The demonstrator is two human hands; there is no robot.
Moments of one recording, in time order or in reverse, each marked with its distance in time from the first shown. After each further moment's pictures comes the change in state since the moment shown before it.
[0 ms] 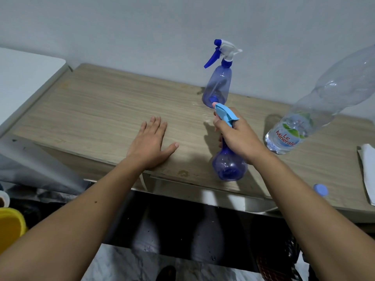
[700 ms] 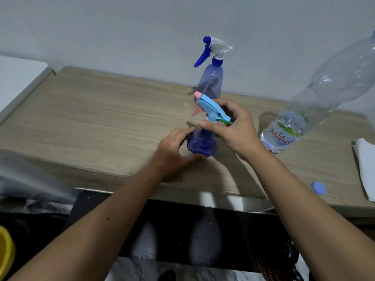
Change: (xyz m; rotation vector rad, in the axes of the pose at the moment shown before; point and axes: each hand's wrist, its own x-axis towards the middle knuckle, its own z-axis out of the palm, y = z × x) left_hand 0.017 0.065 0.039 -0.639 0.397 0.349; right_hand 0.015 0.017 -0.007 0.186 0.098 -0.231
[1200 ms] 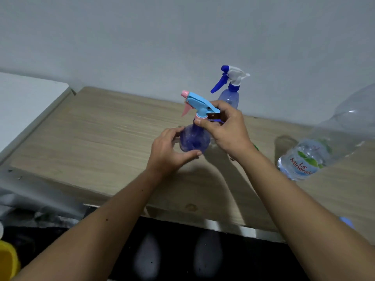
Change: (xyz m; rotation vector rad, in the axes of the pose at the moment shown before) left_hand 0.046 -0.032 -0.051 0.052 0.162 -0.131; right_hand 0.075 -0.017 0.051 -0.072 0.028 -0.040
